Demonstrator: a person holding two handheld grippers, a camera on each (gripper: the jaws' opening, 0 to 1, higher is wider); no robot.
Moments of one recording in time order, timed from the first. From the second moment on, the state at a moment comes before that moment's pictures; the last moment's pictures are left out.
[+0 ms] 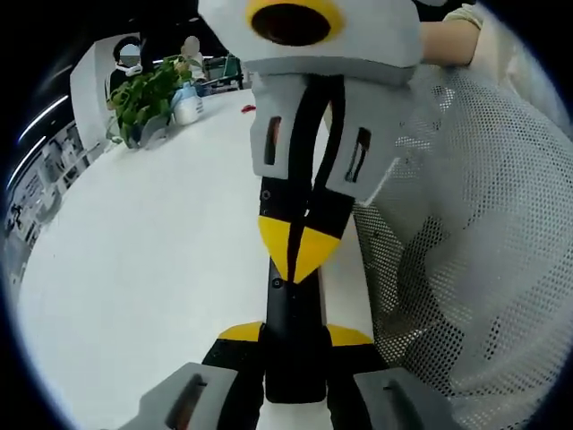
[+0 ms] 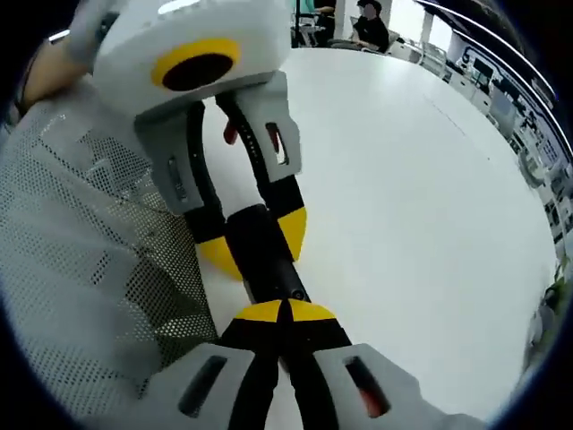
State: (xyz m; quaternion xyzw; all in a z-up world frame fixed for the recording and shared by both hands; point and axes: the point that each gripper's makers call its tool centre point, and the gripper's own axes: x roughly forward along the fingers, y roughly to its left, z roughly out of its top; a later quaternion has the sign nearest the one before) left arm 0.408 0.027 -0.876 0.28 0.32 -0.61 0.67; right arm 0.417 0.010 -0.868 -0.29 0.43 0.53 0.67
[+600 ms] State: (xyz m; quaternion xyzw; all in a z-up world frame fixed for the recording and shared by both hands) left arm 0.409 0.027 -0.876 0.27 0.33 -0.61 0.67; right arm 0.426 0.012 -0.871 -0.26 0.50 0.52 0.65
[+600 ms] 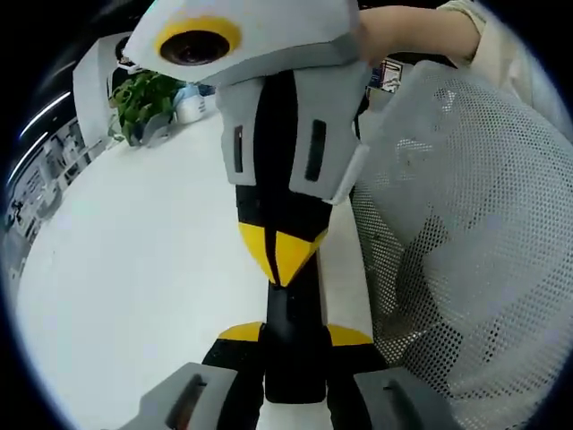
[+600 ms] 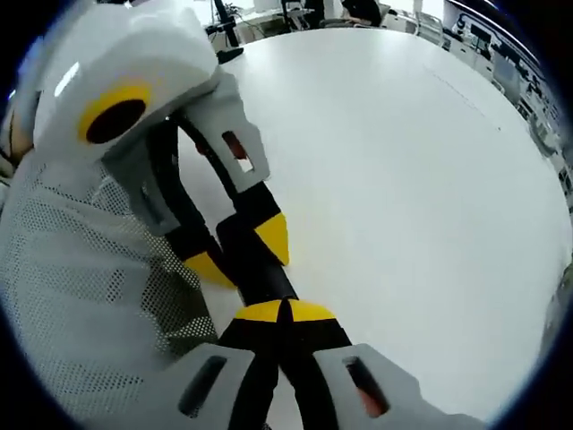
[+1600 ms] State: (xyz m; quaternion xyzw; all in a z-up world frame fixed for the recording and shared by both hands) left arm 0.409 0.027 -0.876 0.27 0.33 -0.61 0.67; right arm 0.427 0.011 -0.874 -0.23 0.59 0.46 0.62
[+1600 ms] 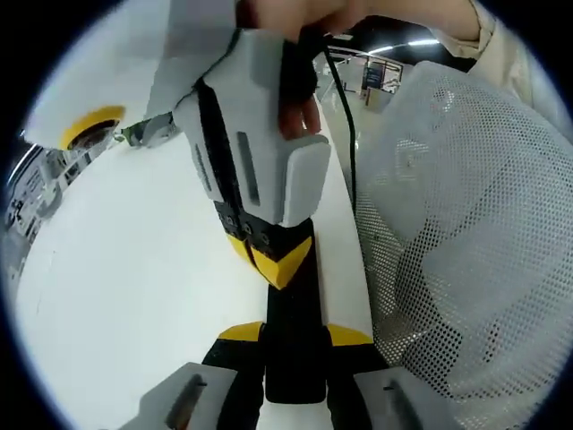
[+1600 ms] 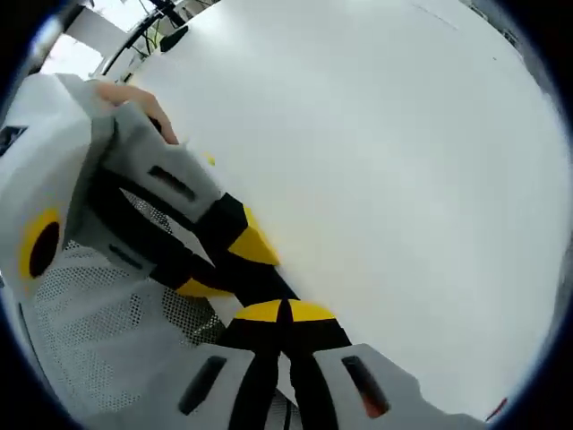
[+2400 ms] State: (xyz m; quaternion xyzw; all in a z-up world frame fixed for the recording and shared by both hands) left arm 0.410 0.027 -0.874 0.22 0.33 -0.61 0.69; right arm 0.414 0.020 -0.866 -0.32 0.33 0.59 0.66
